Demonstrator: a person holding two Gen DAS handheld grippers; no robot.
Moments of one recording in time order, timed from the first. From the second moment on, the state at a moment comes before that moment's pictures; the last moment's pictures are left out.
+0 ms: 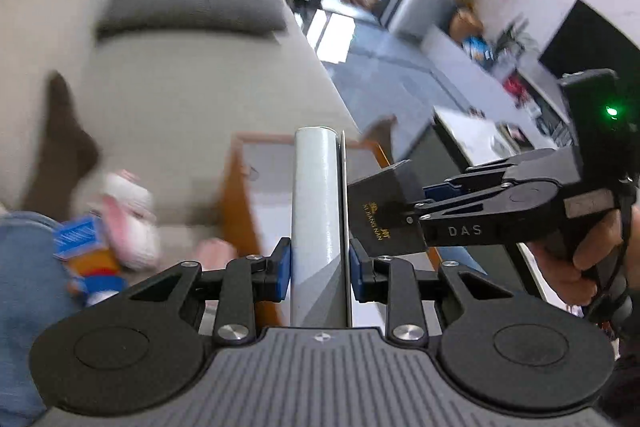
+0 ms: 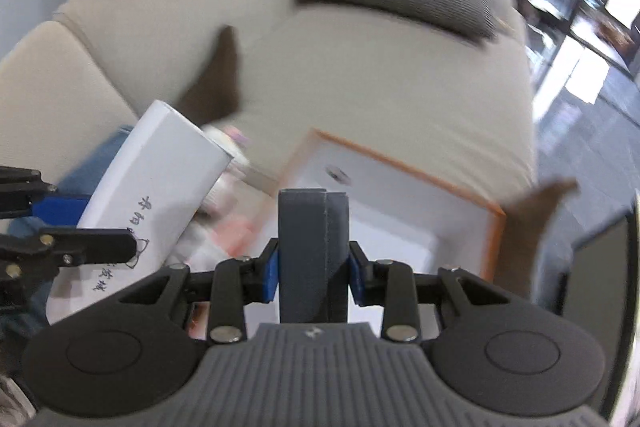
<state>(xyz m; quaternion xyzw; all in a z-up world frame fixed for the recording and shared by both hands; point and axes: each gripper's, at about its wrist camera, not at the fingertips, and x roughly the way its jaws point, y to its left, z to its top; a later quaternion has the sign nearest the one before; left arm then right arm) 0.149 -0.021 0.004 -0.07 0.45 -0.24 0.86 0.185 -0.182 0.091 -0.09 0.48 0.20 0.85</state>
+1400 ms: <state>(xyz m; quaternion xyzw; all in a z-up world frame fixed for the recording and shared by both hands) 0.146 -0.126 -0.080 0.16 0.52 -0.15 0.82 0.189 -0.219 -0.034 -0.02 0.55 0.19 0.82</state>
